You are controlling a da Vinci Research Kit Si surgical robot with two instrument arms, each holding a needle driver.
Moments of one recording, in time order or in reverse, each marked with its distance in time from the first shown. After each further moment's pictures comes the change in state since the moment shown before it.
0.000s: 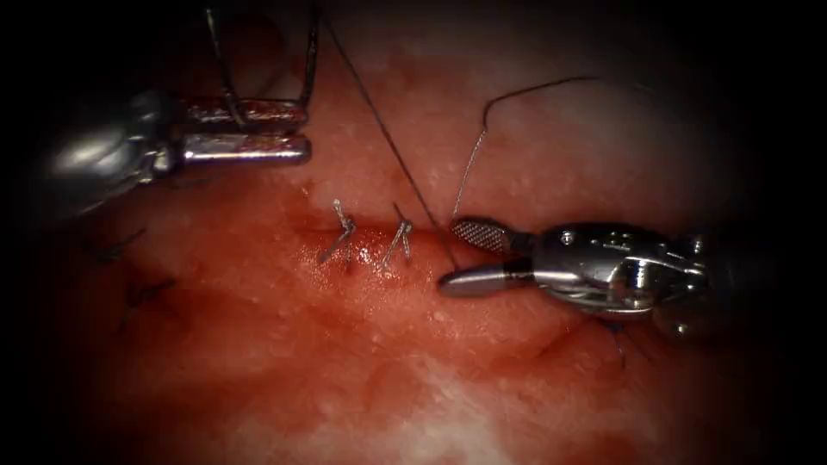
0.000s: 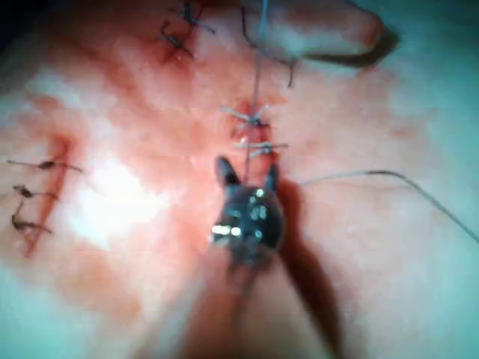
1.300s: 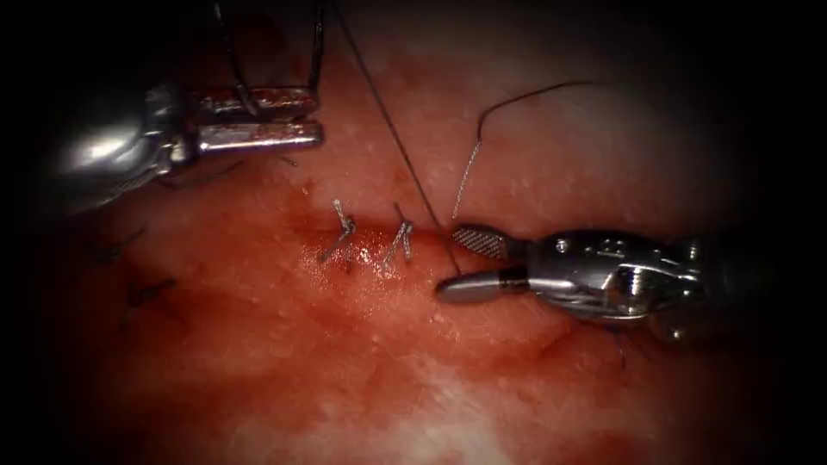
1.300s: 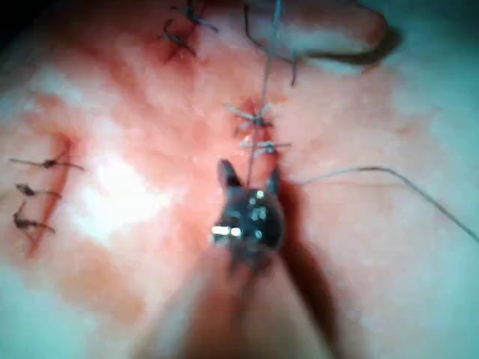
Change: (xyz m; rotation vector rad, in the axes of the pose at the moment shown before) right arm -0.001 -0.001 0.001 0.004 -0.062 -0.069; left arm 0.000 -0.001 0.000 0.045 0.029 0.048
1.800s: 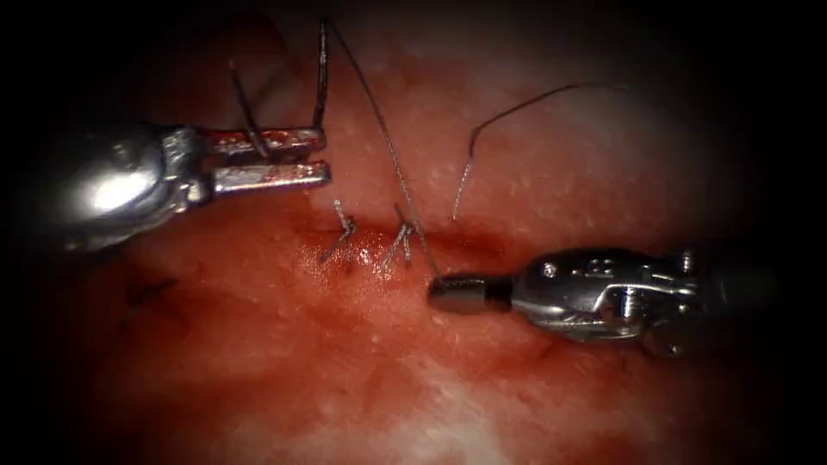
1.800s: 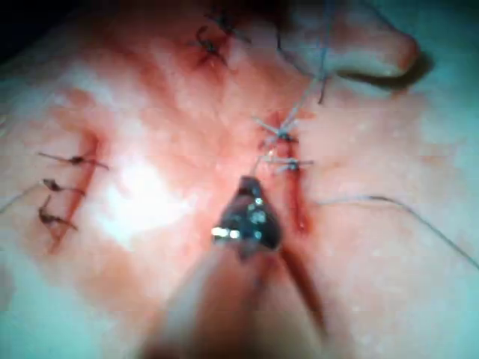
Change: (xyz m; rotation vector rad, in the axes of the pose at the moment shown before) right arm 0.001 -0.005 0.000 0.055 -0.119 -0.034; left arm -0.004 0.002 0.001 -0.001 -0.001 0.038
